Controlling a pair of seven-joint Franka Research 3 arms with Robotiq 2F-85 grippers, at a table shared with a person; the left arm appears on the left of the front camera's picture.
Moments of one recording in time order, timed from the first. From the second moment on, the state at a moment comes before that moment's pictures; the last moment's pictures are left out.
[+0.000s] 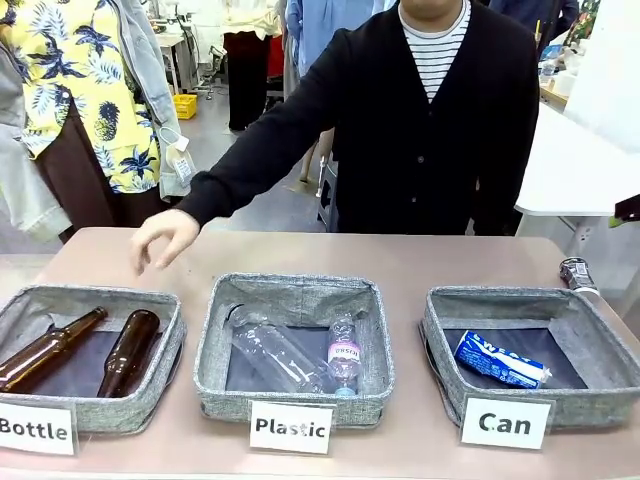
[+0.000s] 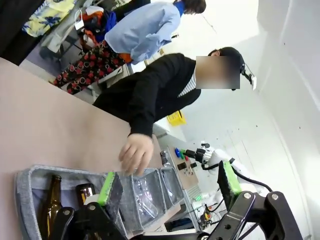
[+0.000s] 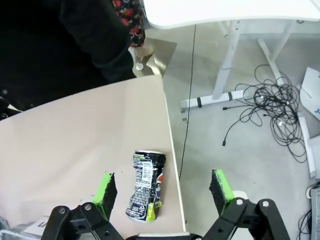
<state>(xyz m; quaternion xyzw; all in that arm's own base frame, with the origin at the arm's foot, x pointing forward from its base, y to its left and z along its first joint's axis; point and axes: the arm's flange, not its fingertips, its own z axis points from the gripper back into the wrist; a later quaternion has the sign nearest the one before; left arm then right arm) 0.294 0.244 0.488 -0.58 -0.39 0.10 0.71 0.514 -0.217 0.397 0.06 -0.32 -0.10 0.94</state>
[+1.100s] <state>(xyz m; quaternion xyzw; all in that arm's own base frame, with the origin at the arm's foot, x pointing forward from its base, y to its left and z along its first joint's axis) 0.316 0.132 0.428 -0.59 -0.23 0.00 0.78 0.542 -0.207 0.341 0.04 -0.26 -0.13 0.96</state>
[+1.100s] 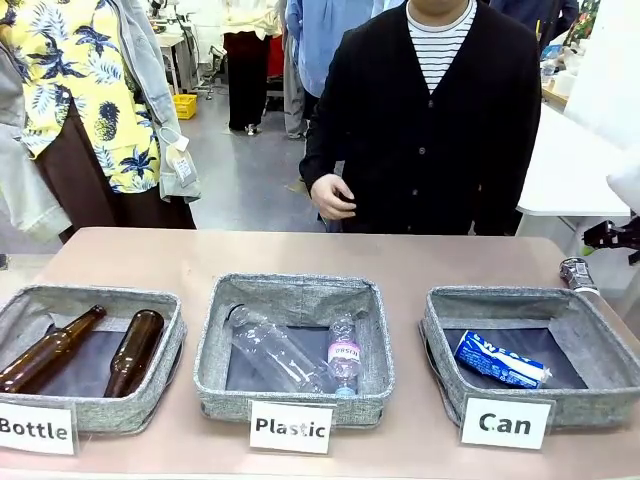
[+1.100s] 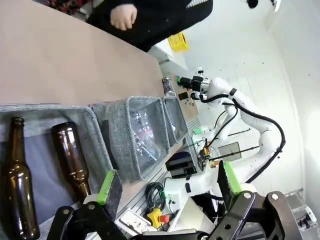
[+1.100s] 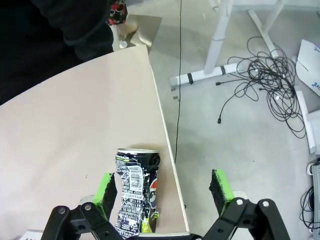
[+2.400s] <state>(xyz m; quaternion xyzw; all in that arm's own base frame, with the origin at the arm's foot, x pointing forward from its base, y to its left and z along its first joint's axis) 0.314 0.148 0.426 -0.58 -0.24 0.02 0.78 0.555 -0.168 0.299 0.01 -0.17 -0.10 0.98</state>
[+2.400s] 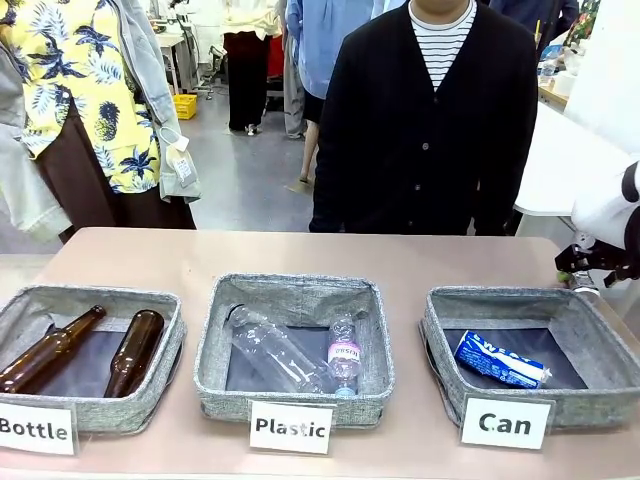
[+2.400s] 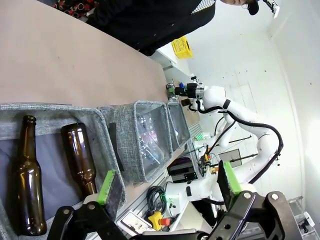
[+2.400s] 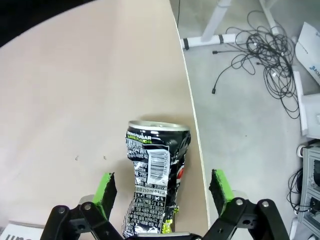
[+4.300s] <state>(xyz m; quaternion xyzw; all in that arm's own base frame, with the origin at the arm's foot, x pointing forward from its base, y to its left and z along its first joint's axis) 0.314 0.148 0.427 -0.58 -0.24 0.02 0.78 0.394 -0.088 0.495 0.09 -0.13 0.38 0.91</state>
